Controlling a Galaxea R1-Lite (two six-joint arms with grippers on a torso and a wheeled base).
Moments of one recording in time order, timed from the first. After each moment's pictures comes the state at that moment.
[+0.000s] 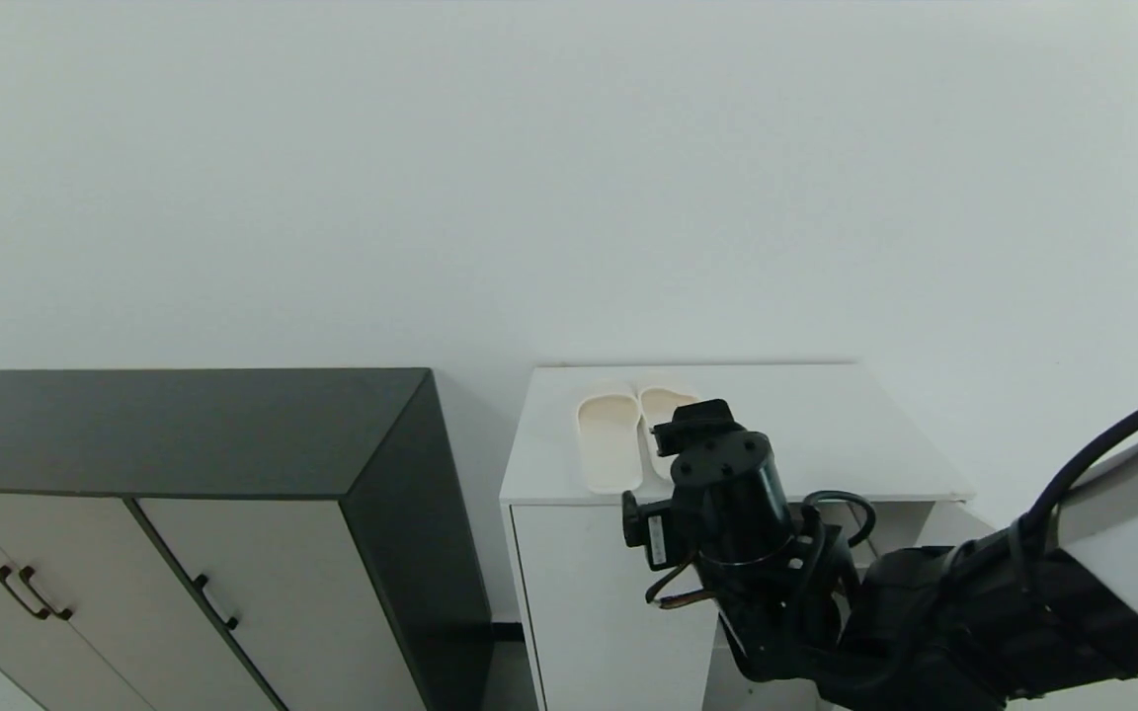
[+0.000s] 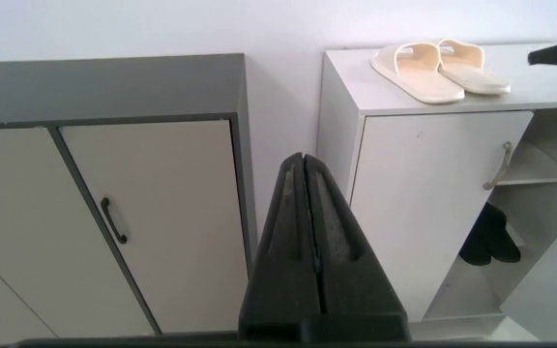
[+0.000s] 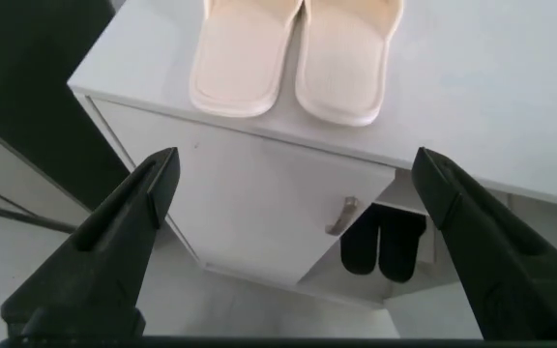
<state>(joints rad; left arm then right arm) 0.00 0.00 0.00 0.00 -0.02 0.01 0.91 2.01 -0.97 -0.65 -0.67 0.22</state>
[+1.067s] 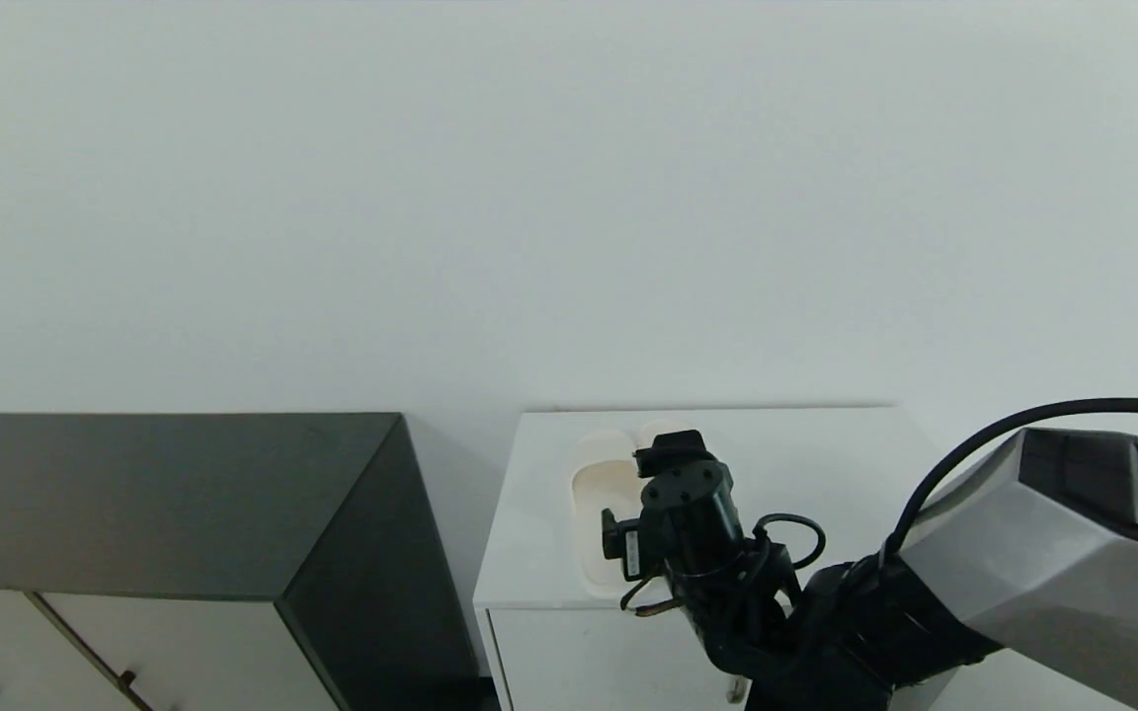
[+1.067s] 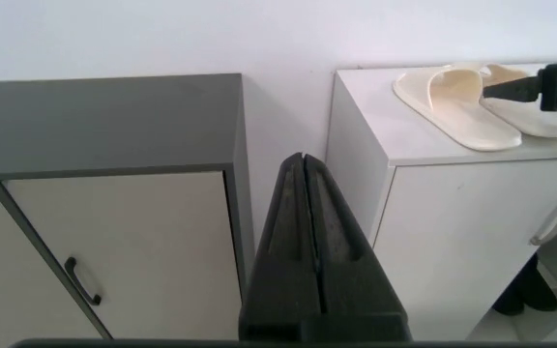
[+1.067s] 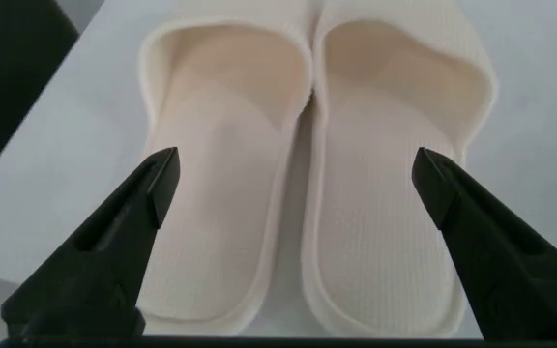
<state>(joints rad) 0.00 0.00 0.00 0.00 -0.02 0.01 0.86 2.19 -1.02 -0.75 -0.59 0.29</state>
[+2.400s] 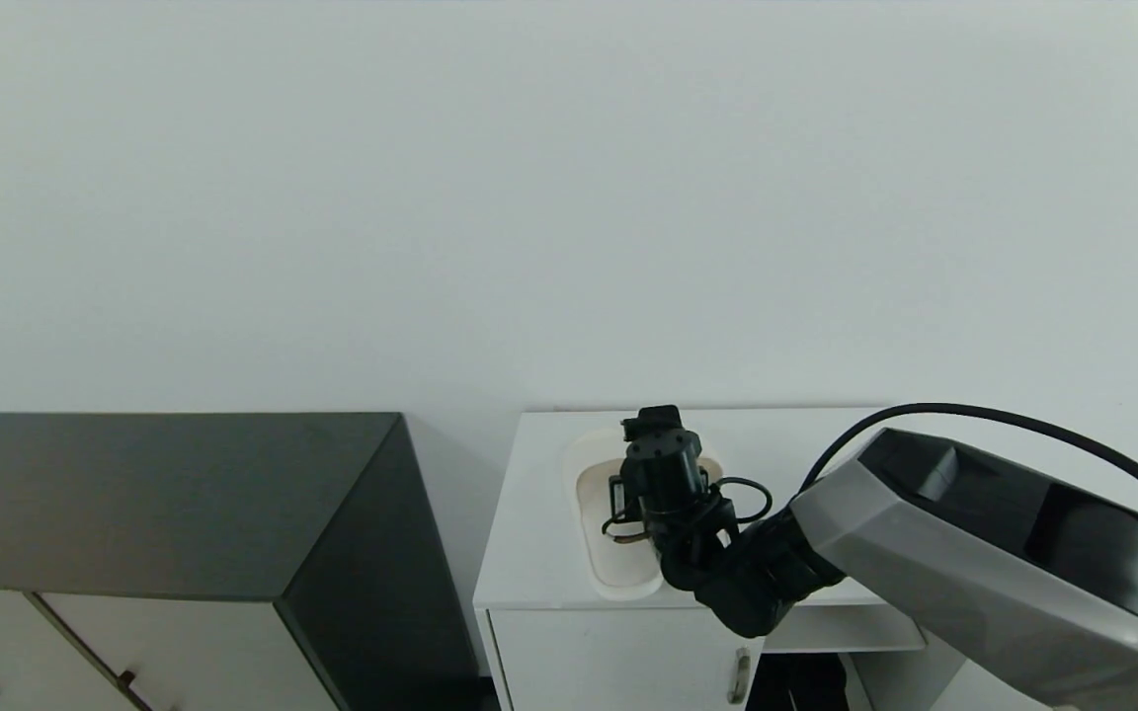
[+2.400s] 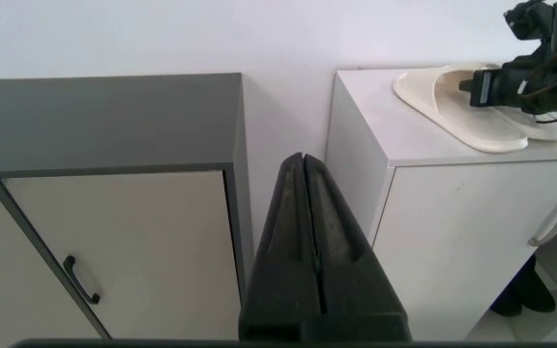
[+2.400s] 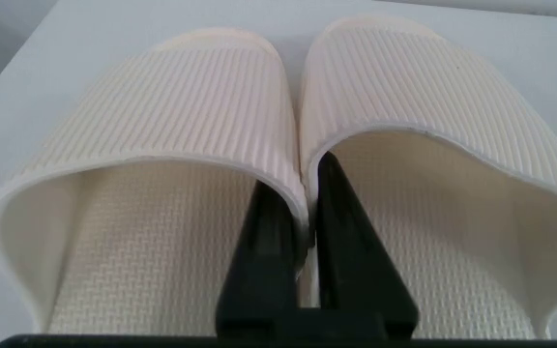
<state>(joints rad) 0.00 0.00 0.00 0.00 -0.02 0.00 0.76 2.44 -1.38 -0.75 -0.58 0.21</state>
